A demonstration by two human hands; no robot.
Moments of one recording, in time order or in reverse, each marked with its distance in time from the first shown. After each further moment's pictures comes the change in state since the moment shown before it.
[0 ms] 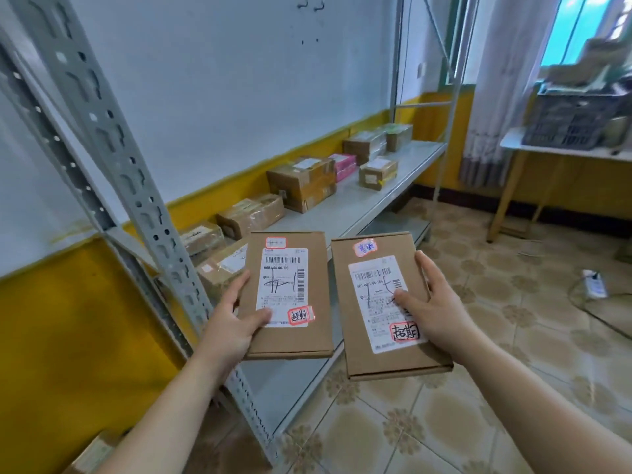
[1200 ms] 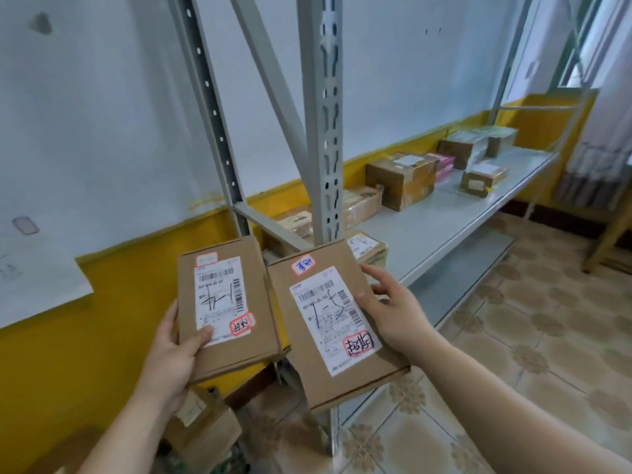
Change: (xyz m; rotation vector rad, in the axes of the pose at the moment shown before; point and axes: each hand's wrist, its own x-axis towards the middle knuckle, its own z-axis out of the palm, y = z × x) left_hand -0.033 -0.089 -0.269 -0.302 0.464 -0.194; right_hand -0.033 -0.095 0.277 -0.084 -0.385 -0.079
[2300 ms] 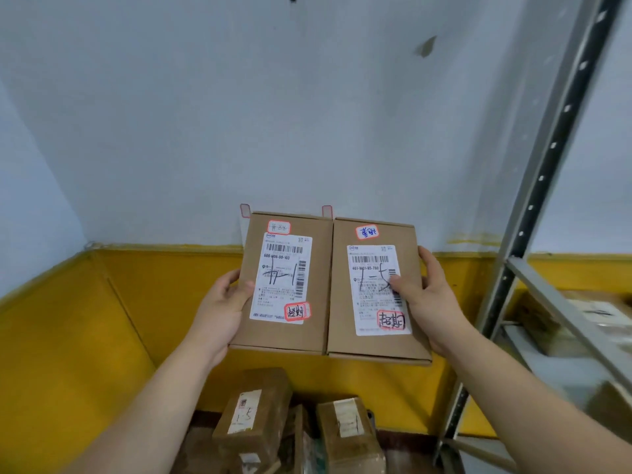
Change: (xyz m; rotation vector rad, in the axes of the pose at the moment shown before) left_hand 0.036 0.063 -0.240 0.061 0.593 0.125; right_hand 0.124 -0.148 0.302 0.351 -0.593 -0.190
